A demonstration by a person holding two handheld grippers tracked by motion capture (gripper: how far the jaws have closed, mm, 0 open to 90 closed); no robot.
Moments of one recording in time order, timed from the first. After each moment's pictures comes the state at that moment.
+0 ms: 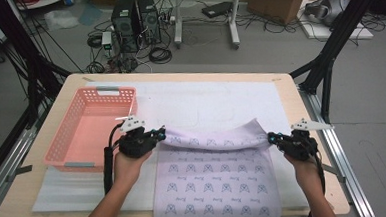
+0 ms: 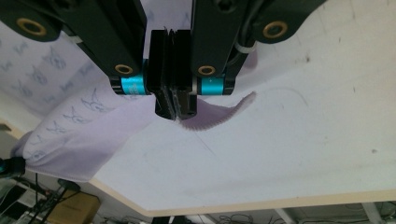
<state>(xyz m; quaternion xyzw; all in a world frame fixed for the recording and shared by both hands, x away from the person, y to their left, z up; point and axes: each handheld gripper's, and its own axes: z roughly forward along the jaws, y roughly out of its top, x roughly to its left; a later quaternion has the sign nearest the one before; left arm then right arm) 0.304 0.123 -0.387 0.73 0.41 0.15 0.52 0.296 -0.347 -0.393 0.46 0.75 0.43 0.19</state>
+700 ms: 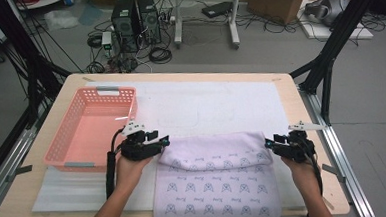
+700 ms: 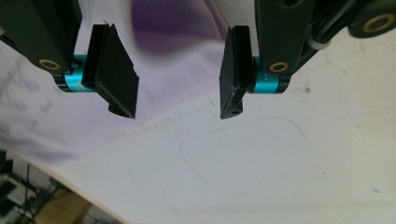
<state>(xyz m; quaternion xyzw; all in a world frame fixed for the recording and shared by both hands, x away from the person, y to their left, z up) 0.321 0.126 -0.407 0.71 0.45 0.14 0.52 0.307 -0.347 -0.407 0.51 0.75 0.39 0.18</state>
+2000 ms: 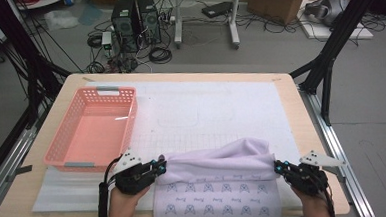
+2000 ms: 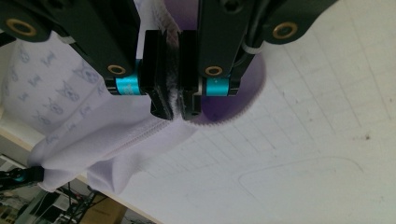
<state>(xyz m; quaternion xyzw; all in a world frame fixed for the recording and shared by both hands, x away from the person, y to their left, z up) 0.233 0.130 -0.424 0.74 0.39 0.11 0.54 0.216 -0.349 -0.415 0.47 0.75 0.43 0.19</state>
